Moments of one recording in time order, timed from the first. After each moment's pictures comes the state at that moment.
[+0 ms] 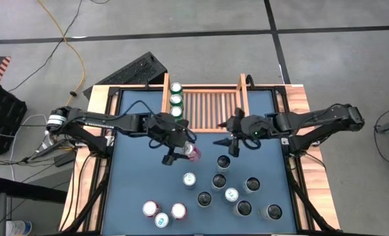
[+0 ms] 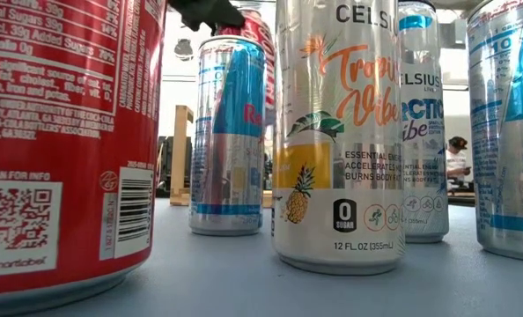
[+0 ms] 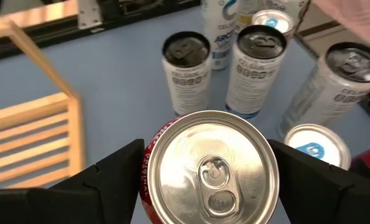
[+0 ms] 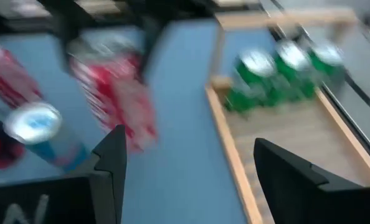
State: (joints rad) left arm 0.00 1.42 1.12 -0.22 0.21 0.24; right arm 0.13 1.23 1.08 -0.42 0.30 0.13
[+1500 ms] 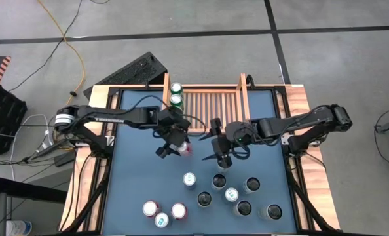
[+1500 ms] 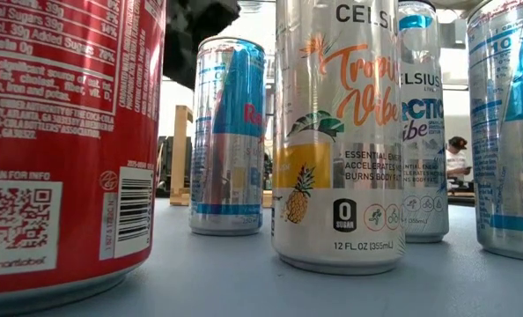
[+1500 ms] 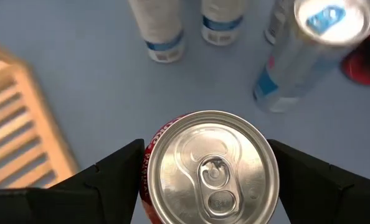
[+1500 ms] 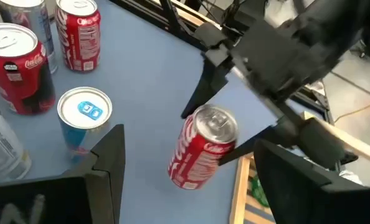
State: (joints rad) left arm 0.15 1.53 1.12 -0.43 0.41 0.63; right arm 0.16 1.42 1.19 -0.28 0.11 -0.37
